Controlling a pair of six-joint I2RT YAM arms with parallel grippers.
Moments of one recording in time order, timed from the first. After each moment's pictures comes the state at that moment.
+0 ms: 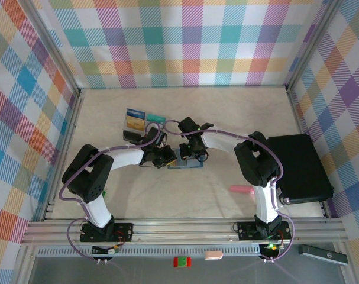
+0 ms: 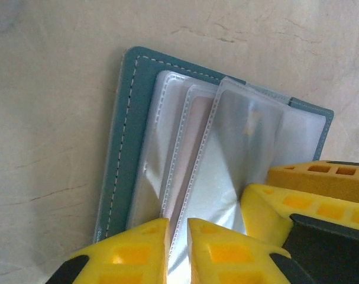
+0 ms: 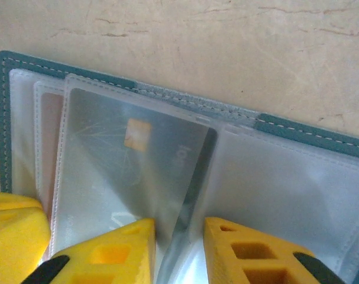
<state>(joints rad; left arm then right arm) -0.55 1.74 0.92 -0.17 0.31 -0.97 0.70 2.02 1.41 -0.67 -0.12 0.44</state>
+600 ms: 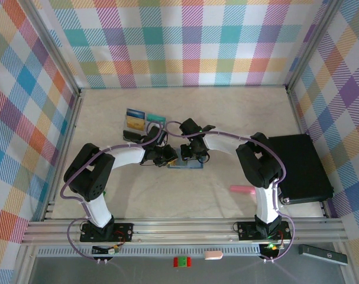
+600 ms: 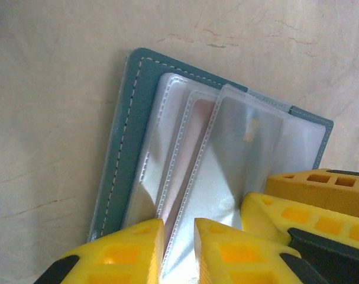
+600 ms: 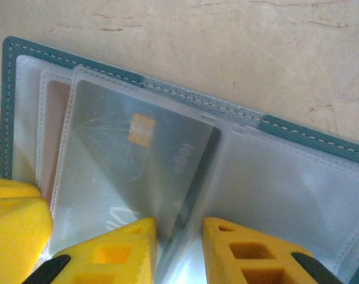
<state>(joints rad) -0.56 1.77 0.95 -0.19 0.30 -0.95 0.70 1.99 1.35 -0.62 -0.11 0.44</state>
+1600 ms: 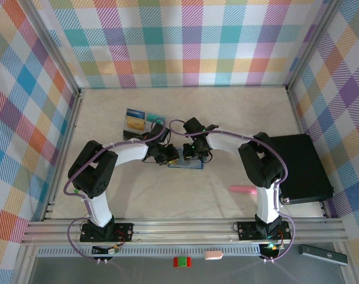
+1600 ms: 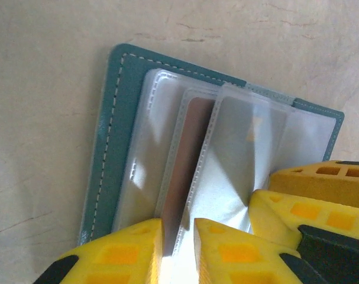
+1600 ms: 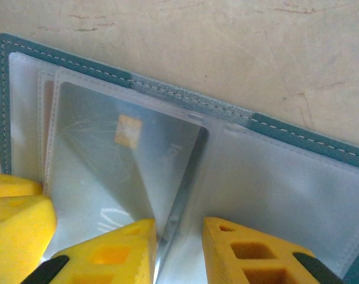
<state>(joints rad) -0.57 1.81 1.04 -0.29 0.32 -0.84 0.67 1.97 1.32 -0.61 -0.16 0.47</state>
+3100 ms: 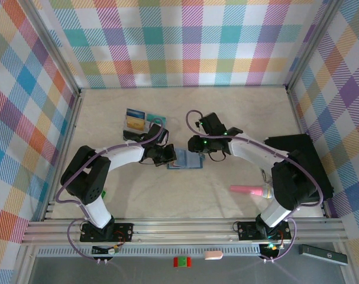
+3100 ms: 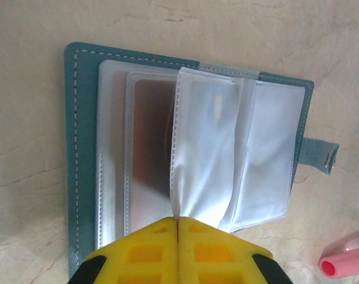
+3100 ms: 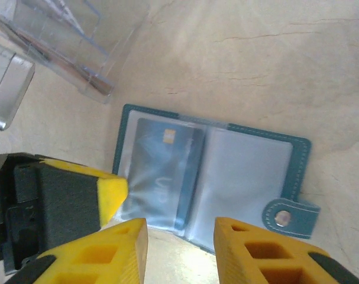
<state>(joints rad) -0.57 1.72 0.99 -0.31 0.32 -0.81 0.61 1.61 1.11 -0.45 -0.19 0.52</state>
